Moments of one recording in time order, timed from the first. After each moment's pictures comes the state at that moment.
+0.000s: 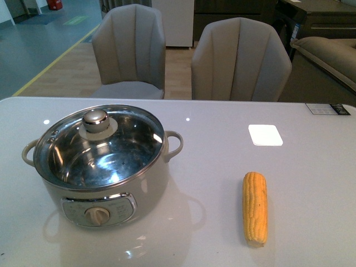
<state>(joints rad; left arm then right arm) -0.06 0.98 0.25 0.51 -0.21 -0.21 0.00 0.00 0.02 0.00 0.00 0.00</state>
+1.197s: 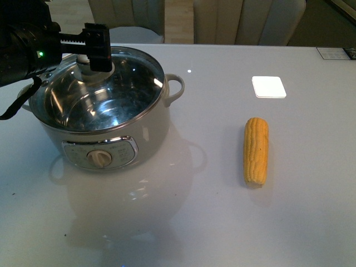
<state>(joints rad) -0.18 2.07 0.86 0.87 -0.02 0.00 0.00 0.00 0.02 0.00 0.00 0.00</state>
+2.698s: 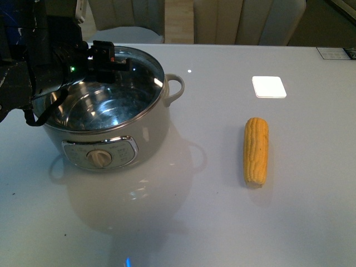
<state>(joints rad) -0.22 2.19 0.96 0.83 -0.06 -0.01 0.00 0.00 0.02 0.00 0.00 0.00</state>
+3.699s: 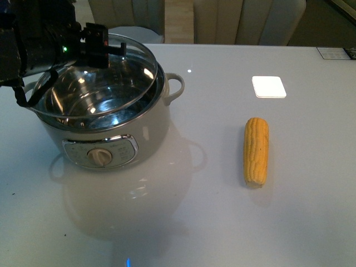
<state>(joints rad) -0.22 2.11 1.00 0.74 -0.11 0.05 0.00 0.00 0.02 0.00 0.00 0.00</state>
